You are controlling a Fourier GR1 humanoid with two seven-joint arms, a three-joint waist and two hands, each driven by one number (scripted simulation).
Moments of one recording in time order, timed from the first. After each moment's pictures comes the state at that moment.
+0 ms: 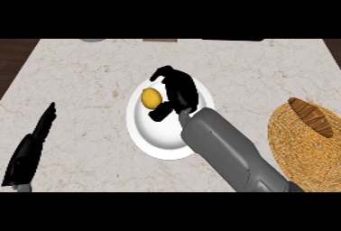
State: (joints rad) left arm 0.07 0.28 0.12 -1.50 -0.22 -0.02 -0.13; right arm -0.87 0.00 0.57 -0.94 0.43 -0.37 0.53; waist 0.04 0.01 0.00
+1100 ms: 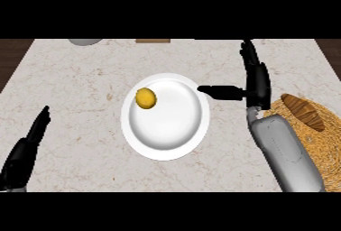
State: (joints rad) left arm 0.09 0.27 0.16 -1.50 -0.21 -0.03 -0.14; right arm -0.56 -0.17 0.18 -1.24 0.04 -0.49 0.08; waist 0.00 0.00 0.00
